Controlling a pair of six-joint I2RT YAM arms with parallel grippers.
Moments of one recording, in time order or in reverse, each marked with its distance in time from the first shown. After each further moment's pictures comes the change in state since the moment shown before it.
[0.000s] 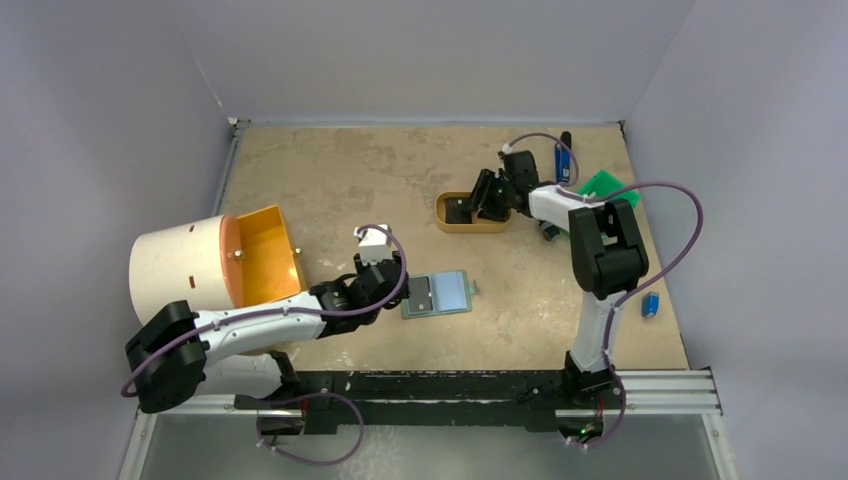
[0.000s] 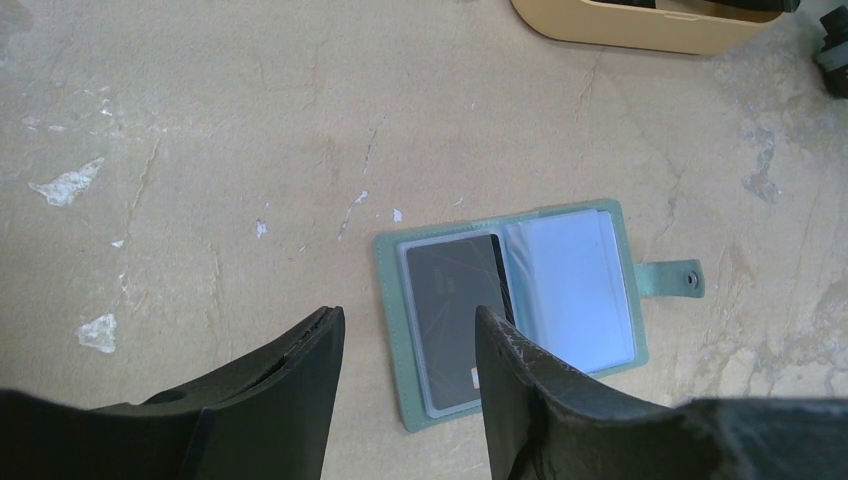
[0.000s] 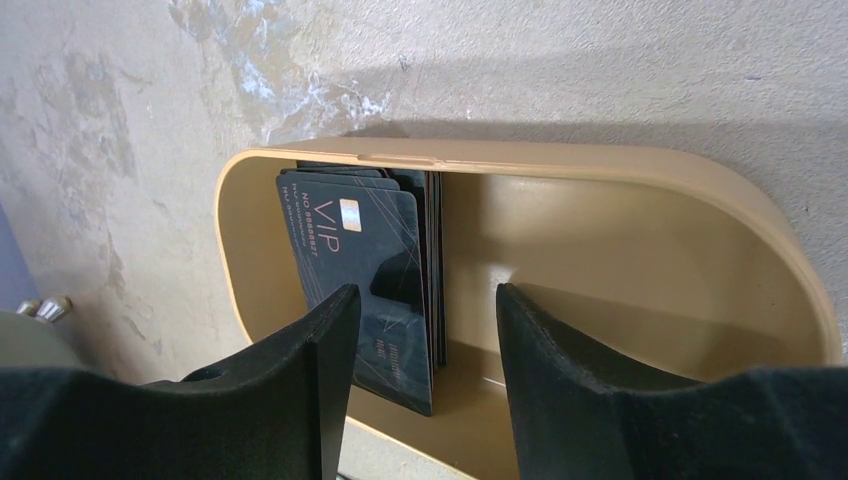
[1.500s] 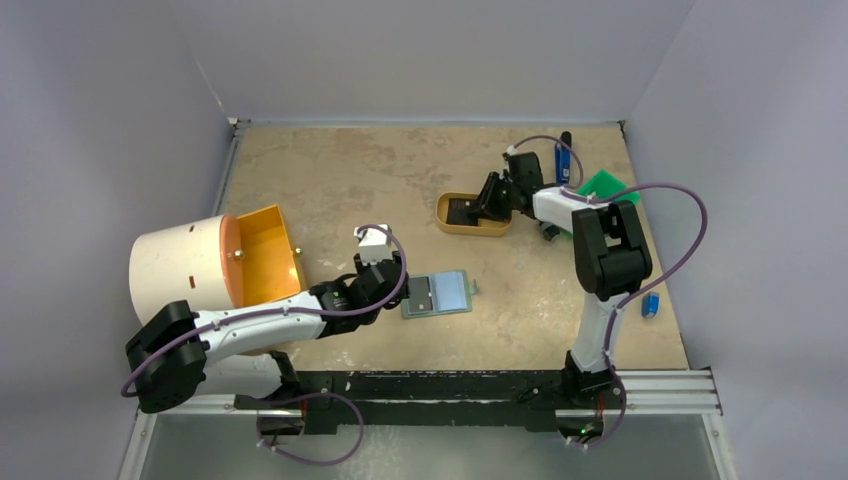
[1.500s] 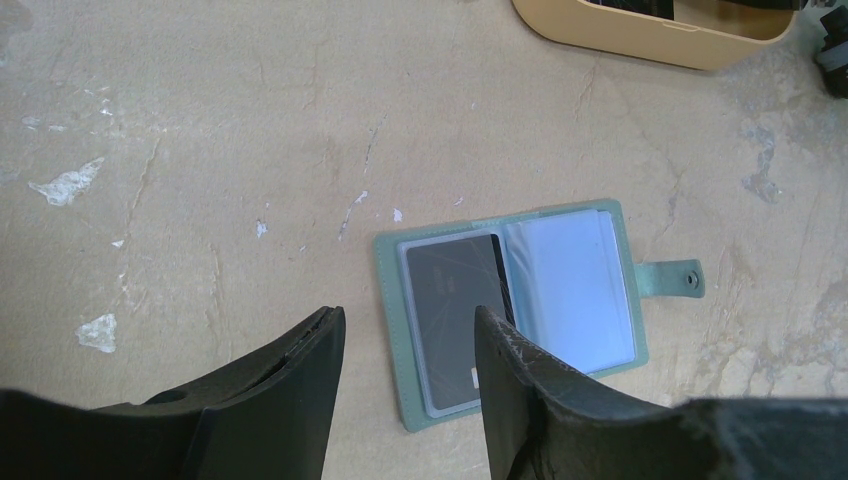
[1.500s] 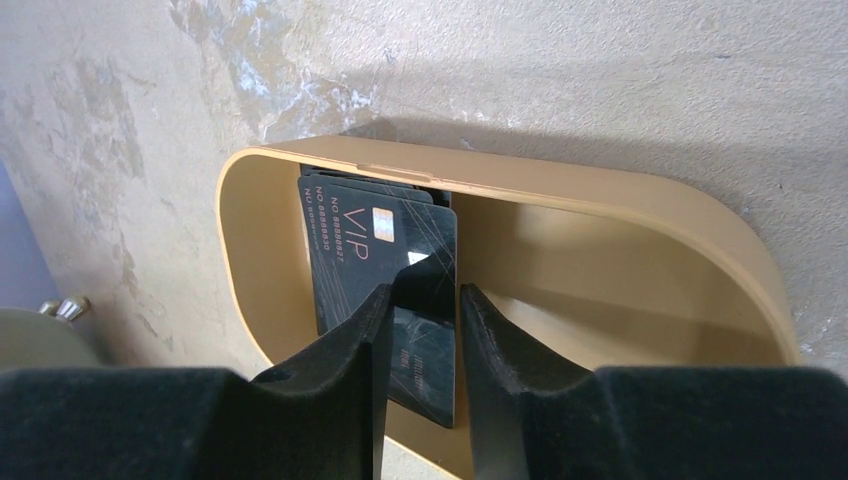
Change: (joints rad) left arm 0.000 0.000 0.000 0.000 0.000 -0.001; right arm -0.023 -0.016 -0.029 0.006 -0.019 0.014
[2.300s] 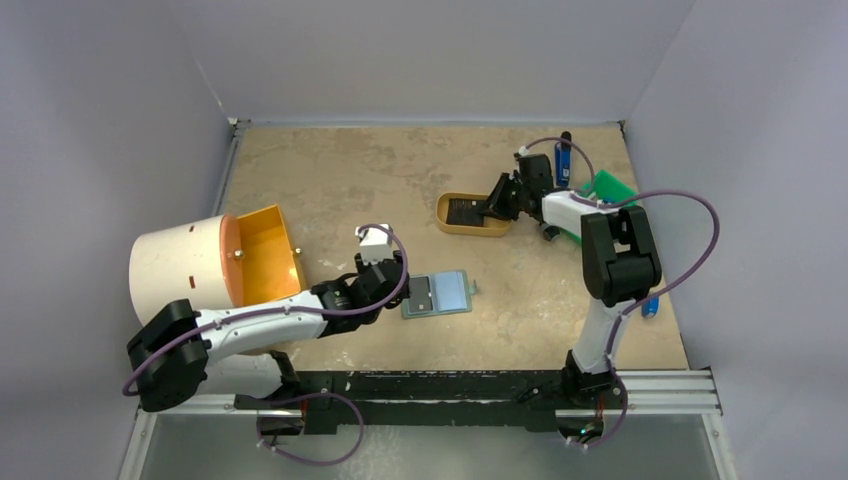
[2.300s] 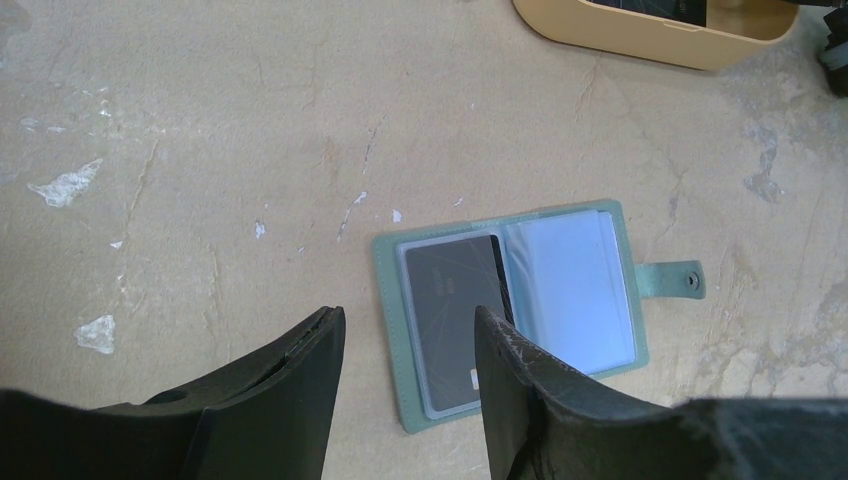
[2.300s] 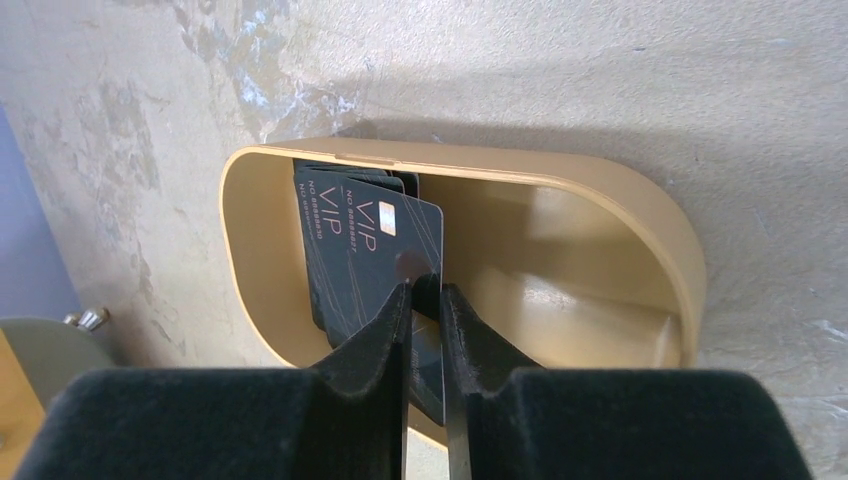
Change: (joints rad) left arm 0.000 0.007 0.006 -0.003 0.000 0.001; right arm -0.036 -0.053 -0.061 0.039 -0.010 0.018
